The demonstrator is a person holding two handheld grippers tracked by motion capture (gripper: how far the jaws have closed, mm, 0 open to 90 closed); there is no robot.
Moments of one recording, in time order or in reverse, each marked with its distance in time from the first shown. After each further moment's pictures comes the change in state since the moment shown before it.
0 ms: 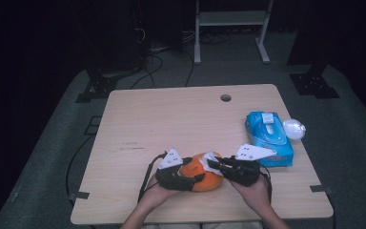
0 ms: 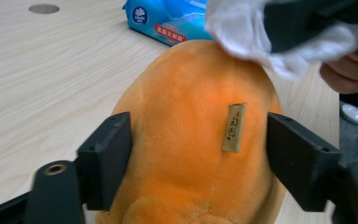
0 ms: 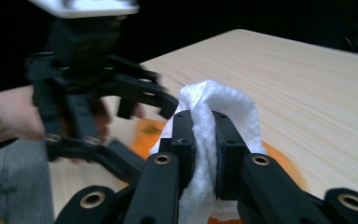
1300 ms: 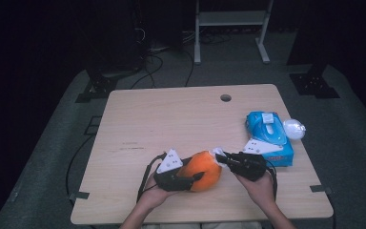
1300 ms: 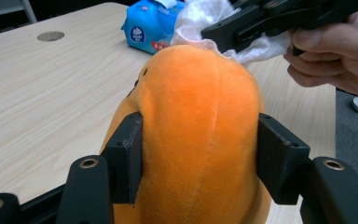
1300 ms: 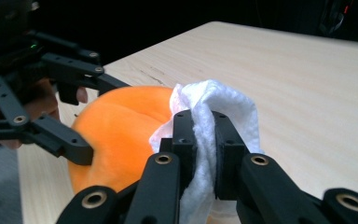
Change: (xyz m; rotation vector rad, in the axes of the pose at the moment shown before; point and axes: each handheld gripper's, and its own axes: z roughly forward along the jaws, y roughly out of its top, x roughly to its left) left arm -0.004 0.008 -0.013 -0.033 0.019 0.055; right arm -0.034 -0.014 -0.009 -0.013 -0.056 0.127
